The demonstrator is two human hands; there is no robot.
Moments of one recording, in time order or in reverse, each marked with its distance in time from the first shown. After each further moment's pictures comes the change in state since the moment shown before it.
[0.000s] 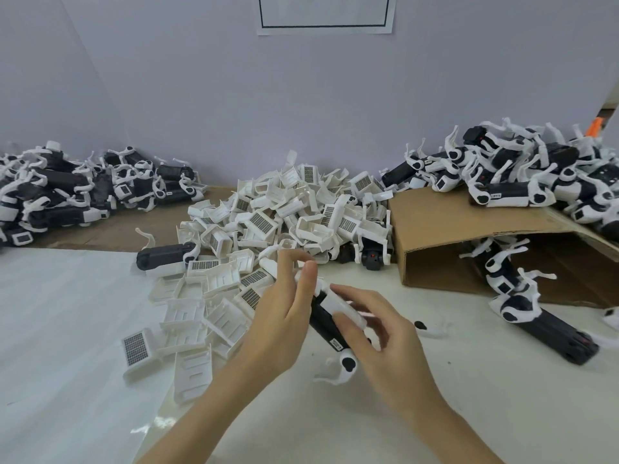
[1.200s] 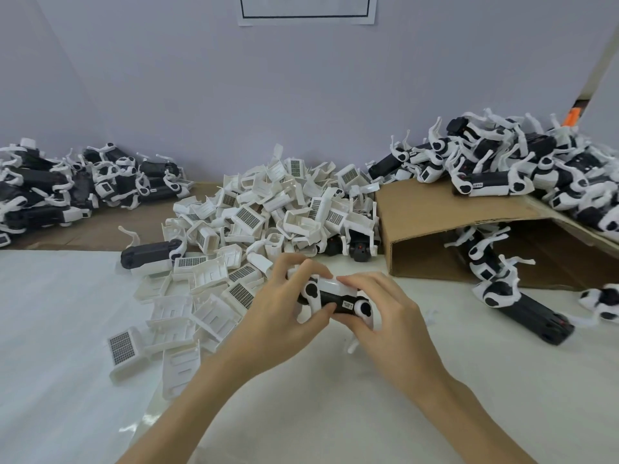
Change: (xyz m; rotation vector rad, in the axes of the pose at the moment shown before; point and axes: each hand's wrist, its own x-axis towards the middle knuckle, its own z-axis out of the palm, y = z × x) left_hand 0.006 -0.021 -0.001 0.302 -0.214 0.327; right_hand 0.008 0.008 -0.025 -0.536 0.053 -0.173
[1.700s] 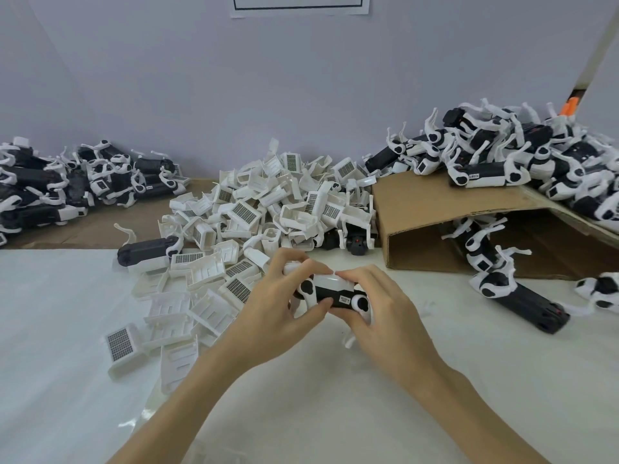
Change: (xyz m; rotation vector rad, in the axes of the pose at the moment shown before) left_hand 0.000 -0.005 0.000 -0.021 -0.027 0.002; right_hand -0.001 -0.001 -0.002 -0.065 -0.062 0.023
